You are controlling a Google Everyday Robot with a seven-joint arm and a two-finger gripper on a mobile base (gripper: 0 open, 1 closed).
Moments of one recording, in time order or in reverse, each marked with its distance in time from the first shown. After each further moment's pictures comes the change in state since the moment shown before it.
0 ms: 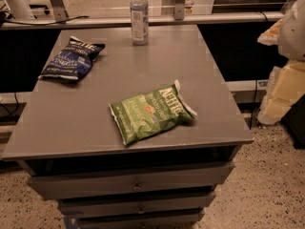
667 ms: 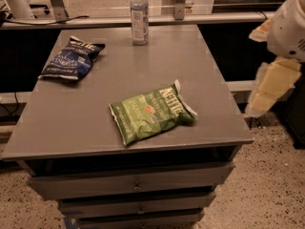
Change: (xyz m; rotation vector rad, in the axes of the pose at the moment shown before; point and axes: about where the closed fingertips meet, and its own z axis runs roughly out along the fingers) arm -0.013 -0.013 0.010 0.020 -0.047 0.001
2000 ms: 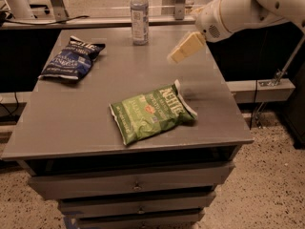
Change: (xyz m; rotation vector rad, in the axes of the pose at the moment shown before) arm -0.139 -0.161 0.122 0.106 -0.585 0.143
